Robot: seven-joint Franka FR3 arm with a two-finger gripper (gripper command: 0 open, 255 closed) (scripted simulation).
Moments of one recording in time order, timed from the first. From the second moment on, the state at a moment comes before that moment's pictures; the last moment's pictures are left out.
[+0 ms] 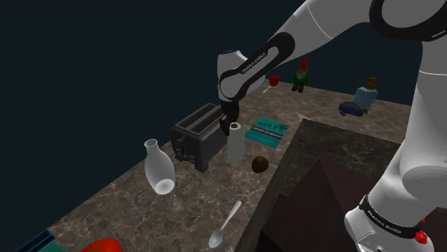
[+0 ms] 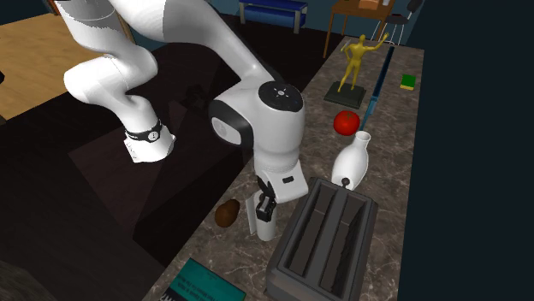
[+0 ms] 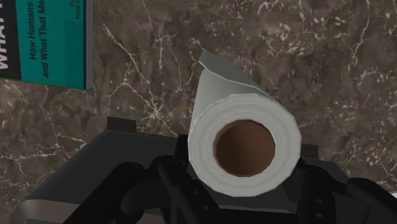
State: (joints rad) arm 0.02 0.28 0.07 -2.05 -0.05 2.32 -0.16
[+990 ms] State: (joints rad) arm 0.02 0.22 0.08 -2.02 -0.04 2.23 -0.17
